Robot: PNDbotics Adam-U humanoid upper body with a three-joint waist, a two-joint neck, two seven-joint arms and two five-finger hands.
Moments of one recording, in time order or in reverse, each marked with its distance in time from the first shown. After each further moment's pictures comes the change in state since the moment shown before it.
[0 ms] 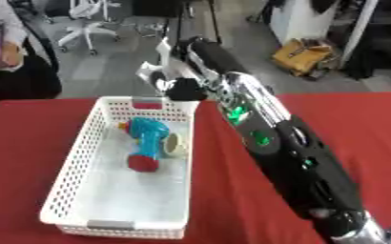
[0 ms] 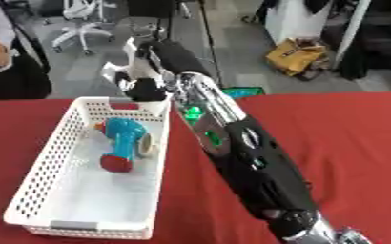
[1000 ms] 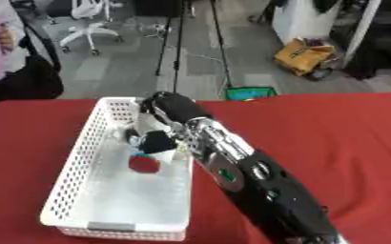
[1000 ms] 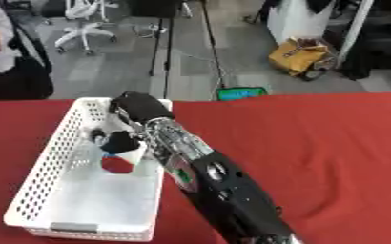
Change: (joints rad) left arm -0.008 -0.014 0.001 0.000 -0.005 -0.001 0.020; right arm 0.056 0.066 0.108 0.088 0.071 -0.119 0.069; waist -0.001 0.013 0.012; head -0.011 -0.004
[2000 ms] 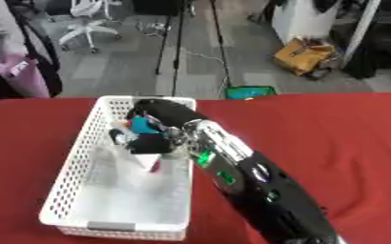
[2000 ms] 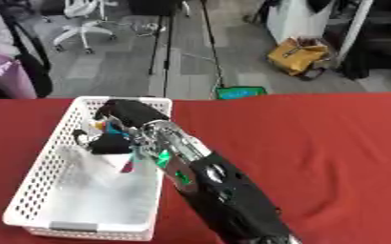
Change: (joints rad) left arm -0.004 0.000 0.005 0.000 -0.003 0.001 0.003; right arm -0.009 -0.005 0.001 -0.030 -0.049 -0.075 0.077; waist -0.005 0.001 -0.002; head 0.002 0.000
